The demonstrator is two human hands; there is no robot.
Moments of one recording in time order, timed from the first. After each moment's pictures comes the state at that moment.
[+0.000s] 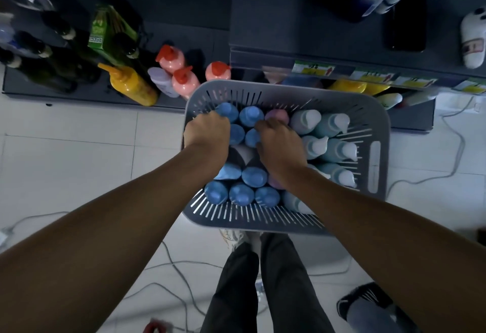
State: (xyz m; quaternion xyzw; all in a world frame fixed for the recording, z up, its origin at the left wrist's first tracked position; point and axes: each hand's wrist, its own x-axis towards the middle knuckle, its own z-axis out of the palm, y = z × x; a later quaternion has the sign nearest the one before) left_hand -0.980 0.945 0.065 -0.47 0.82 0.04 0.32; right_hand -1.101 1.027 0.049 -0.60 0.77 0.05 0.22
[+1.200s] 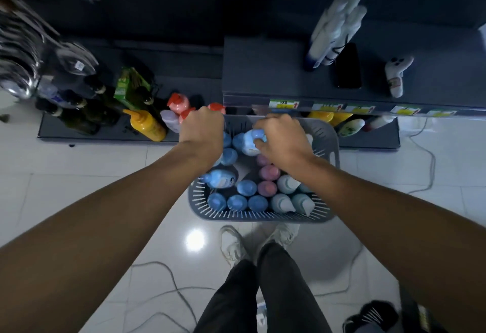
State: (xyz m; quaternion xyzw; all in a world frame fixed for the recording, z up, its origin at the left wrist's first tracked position) left_hand -0.988 0.943 0.203 -0.50 0.84 0.03 0.21; right_hand -1.130 1.029 0.179 -0.61 0.78 -0.06 0.16
